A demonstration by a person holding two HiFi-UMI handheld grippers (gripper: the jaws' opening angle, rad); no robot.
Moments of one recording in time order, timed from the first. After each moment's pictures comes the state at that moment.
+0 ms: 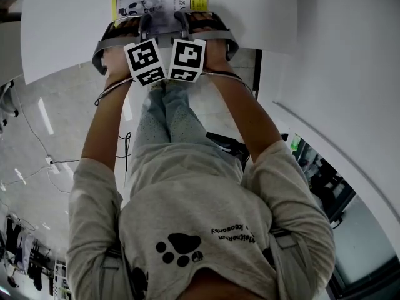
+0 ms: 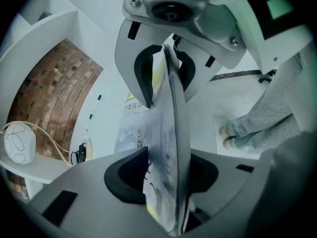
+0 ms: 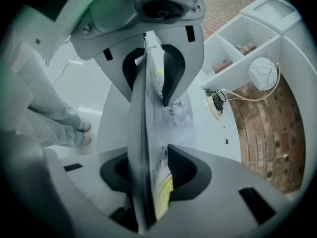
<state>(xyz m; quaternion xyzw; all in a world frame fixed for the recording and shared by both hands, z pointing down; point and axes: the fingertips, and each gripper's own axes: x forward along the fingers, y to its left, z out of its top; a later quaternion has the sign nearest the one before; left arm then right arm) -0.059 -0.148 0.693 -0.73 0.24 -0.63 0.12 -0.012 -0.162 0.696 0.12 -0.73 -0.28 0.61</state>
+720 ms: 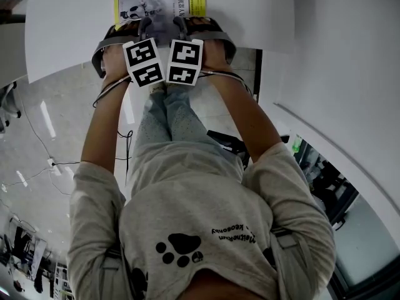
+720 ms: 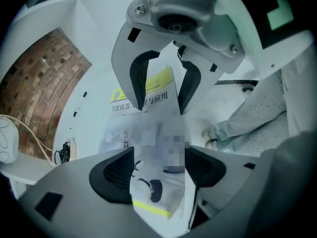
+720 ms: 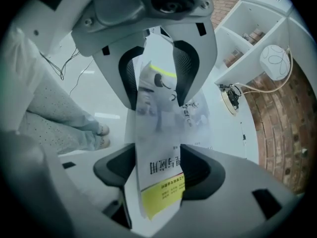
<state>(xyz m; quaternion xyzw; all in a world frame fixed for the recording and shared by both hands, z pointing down) -0.052 -0.117 0.689 -0.75 0.17 -0.64 0.06 -0.011 -0.126 0.699 0.06 -0.75 -0.19 0.62</state>
